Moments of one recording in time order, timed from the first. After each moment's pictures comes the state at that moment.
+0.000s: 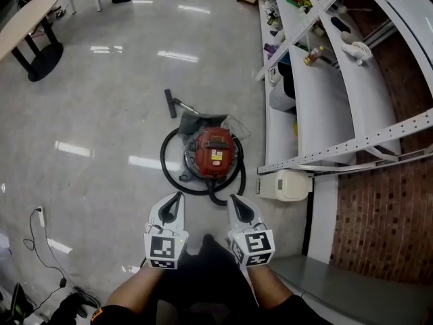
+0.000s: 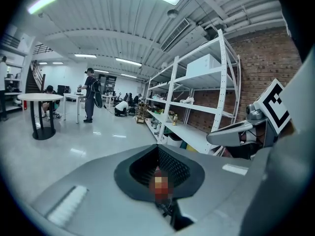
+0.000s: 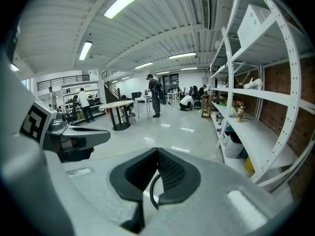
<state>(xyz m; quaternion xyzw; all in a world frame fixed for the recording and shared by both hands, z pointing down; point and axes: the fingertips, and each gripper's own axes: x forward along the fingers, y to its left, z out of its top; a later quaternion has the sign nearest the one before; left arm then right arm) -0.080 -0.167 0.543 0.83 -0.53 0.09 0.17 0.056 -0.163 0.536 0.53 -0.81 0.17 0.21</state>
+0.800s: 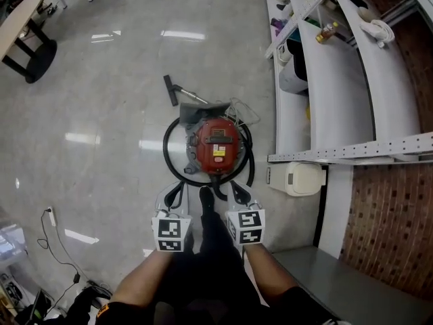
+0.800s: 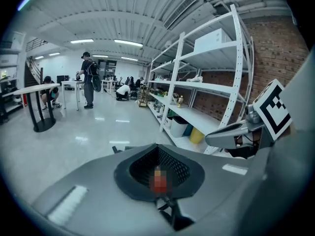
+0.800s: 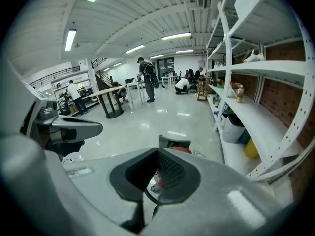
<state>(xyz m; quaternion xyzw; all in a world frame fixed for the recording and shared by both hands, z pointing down) -0.037 -0.243 0.648 0.80 -0.52 0.17 0.23 0.103 -0.241 0.661 0.52 -0.77 0.24 0.28</state>
